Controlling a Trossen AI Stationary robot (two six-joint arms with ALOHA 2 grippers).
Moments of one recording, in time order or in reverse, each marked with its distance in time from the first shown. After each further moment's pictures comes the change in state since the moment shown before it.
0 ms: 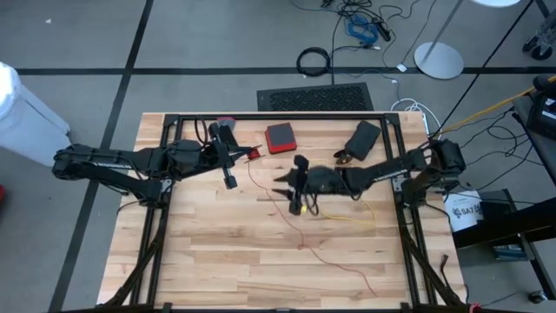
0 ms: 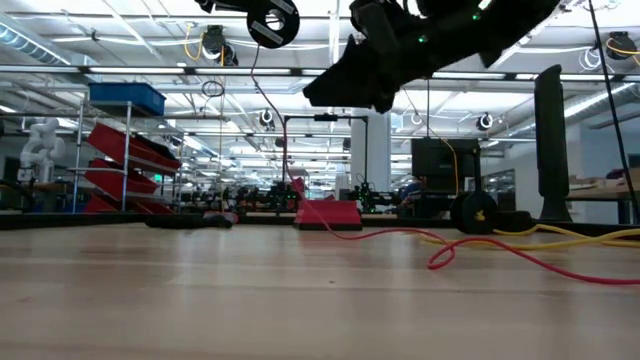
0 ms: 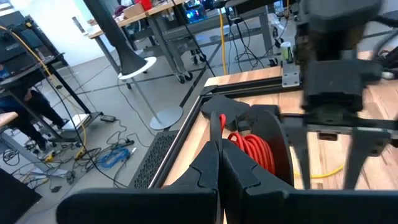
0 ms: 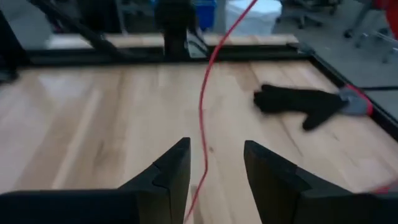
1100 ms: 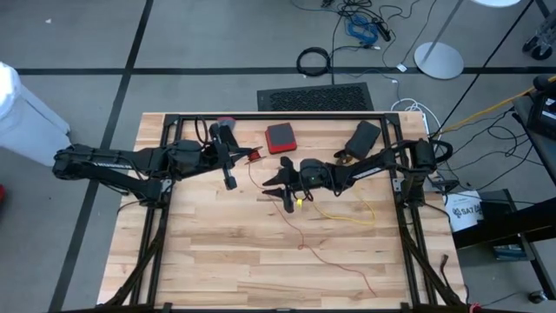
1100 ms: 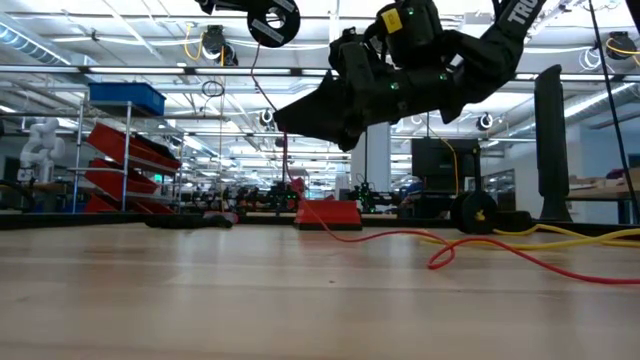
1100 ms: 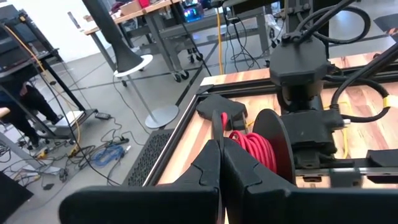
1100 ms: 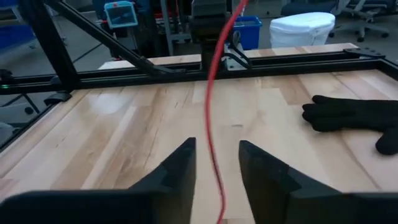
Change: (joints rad) left arm -0.001 0.000 0.000 -0.003 0.018 -0.030; right arm -0.128 0.232 -0.003 0.369 -0.317 0.037
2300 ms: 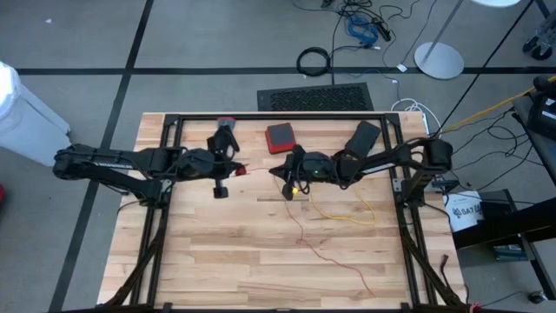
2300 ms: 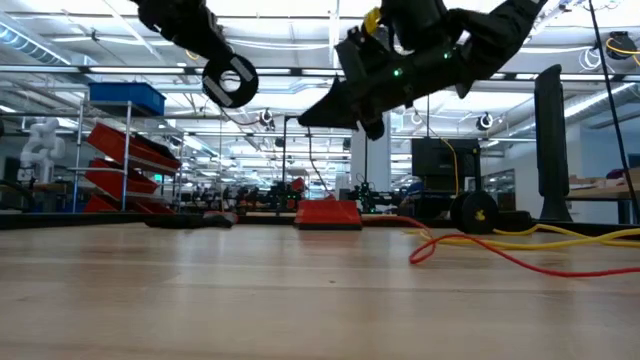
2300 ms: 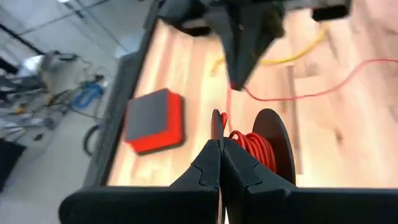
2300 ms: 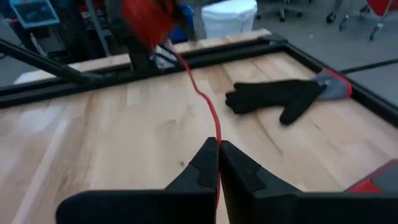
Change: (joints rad) left arm 0.000 0.008 -0.003 -0.408 0.055 -0.024; right arm -0.019 -0.137 0.001 -0.221 0.244 0.078
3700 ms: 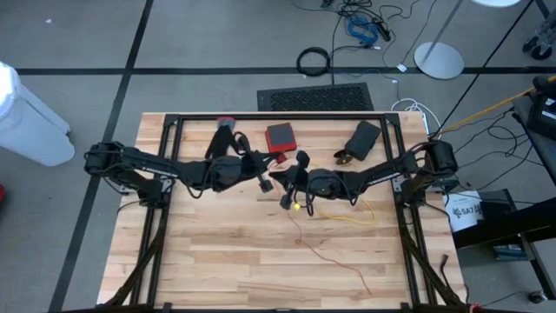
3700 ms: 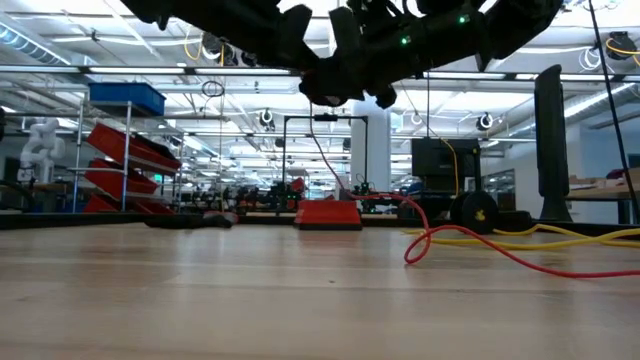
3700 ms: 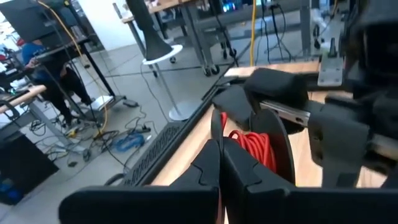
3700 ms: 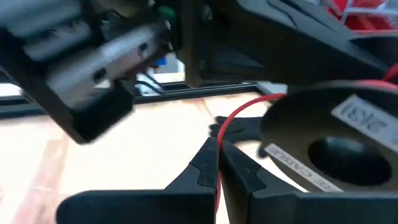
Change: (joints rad) left arm 0.000 0.406 -0.057 0.918 -0.226 -0.008; right arm 0.165 -0.027 0.000 0.083 0.324 -0.113
